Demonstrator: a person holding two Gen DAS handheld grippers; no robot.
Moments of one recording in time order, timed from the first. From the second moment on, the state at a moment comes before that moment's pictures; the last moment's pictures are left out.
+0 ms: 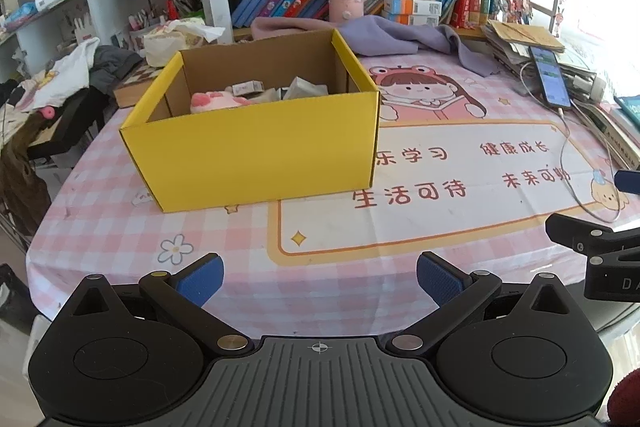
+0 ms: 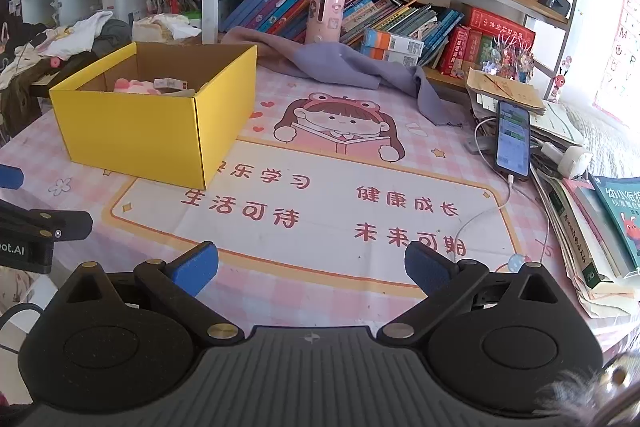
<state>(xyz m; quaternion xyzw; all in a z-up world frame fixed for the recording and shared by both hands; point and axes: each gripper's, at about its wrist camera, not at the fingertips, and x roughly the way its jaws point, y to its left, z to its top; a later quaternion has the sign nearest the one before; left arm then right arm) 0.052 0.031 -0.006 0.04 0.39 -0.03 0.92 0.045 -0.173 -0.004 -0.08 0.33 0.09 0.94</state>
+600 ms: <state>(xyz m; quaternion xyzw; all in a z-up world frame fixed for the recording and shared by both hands) 0.052 0.028 -0.008 0.03 0.40 -0.04 0.92 0.045 -0.174 -0.008 -0.08 0.33 0.09 0.94</state>
